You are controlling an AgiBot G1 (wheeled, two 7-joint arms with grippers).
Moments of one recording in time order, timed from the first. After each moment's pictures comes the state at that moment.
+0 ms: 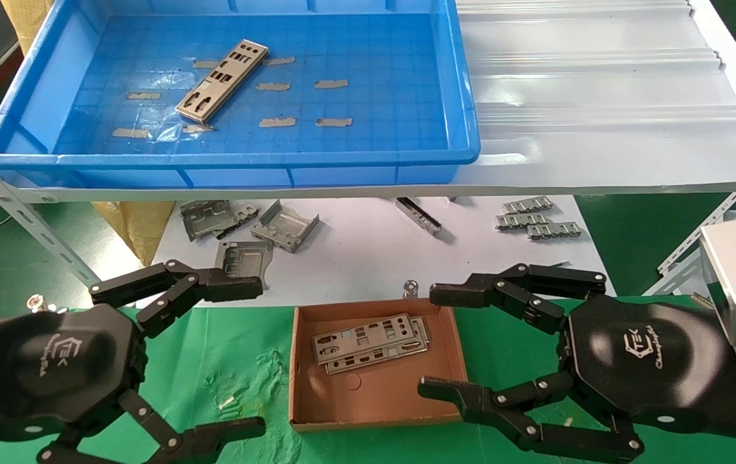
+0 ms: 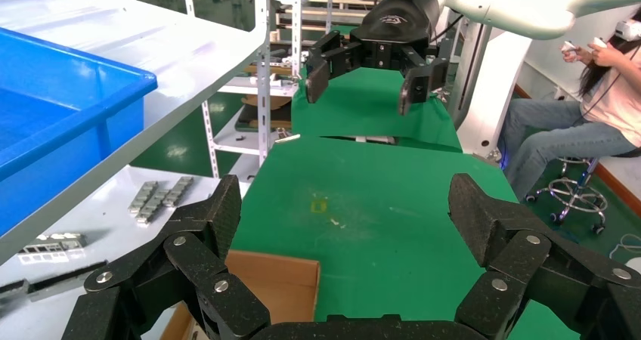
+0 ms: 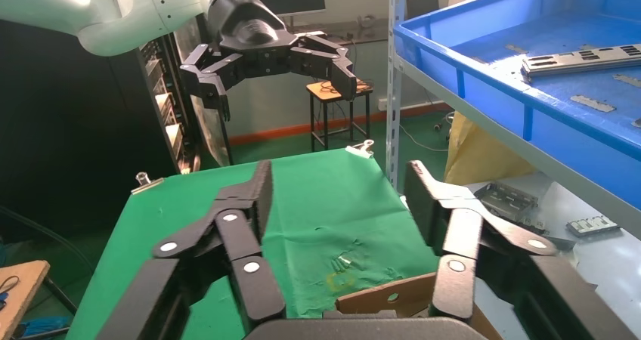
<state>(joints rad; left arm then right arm) -1.08 0.61 0.28 -1.28 0.73 1.50 -0.19 1.10 -0.57 -0.39 1.26 -0.65 -1.45 0.13</state>
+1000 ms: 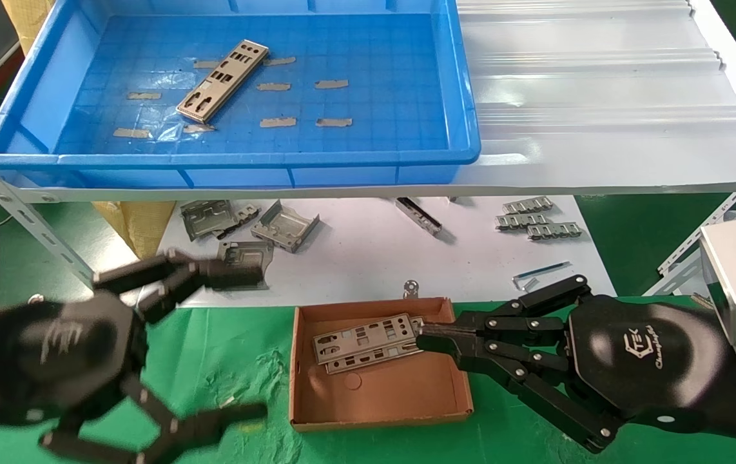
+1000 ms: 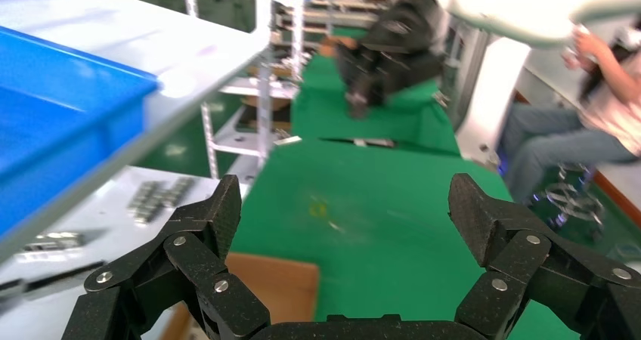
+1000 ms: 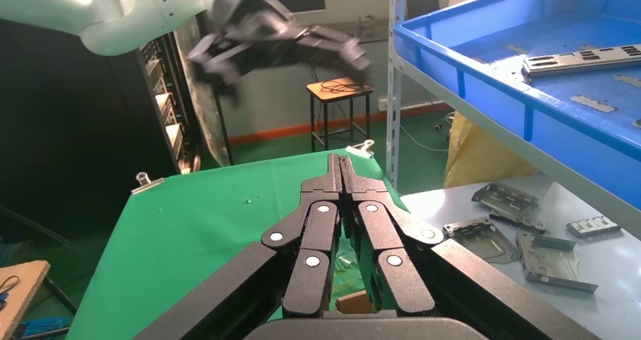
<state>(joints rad) -1.17 0.65 0.30 -1.22 0.77 1.47 -0.21 1.10 -0.57 -0.39 1.26 -0.65 -1.45 0.13</state>
